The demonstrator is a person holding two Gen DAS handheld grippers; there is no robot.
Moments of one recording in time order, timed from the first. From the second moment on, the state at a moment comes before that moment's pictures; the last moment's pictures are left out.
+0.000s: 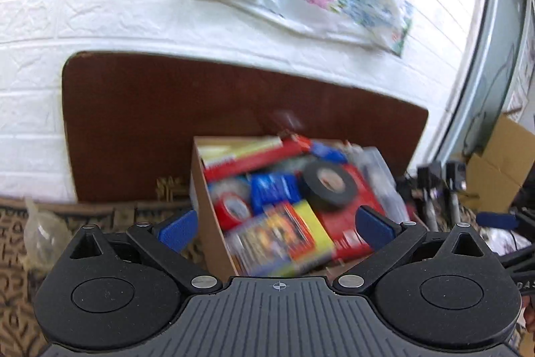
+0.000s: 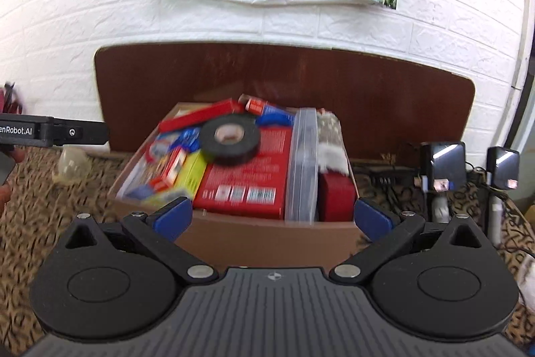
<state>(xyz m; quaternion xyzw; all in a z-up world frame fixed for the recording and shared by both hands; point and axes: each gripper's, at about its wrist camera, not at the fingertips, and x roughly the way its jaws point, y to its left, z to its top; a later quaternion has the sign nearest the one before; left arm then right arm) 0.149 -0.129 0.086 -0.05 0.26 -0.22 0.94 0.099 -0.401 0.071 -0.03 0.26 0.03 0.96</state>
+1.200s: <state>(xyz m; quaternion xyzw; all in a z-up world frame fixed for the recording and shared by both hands) 0.063 -0.198 0.055 0.02 0.33 -0.17 0.93 0.034 -0.409 0.049 -0.04 0.31 0.03 0.95</state>
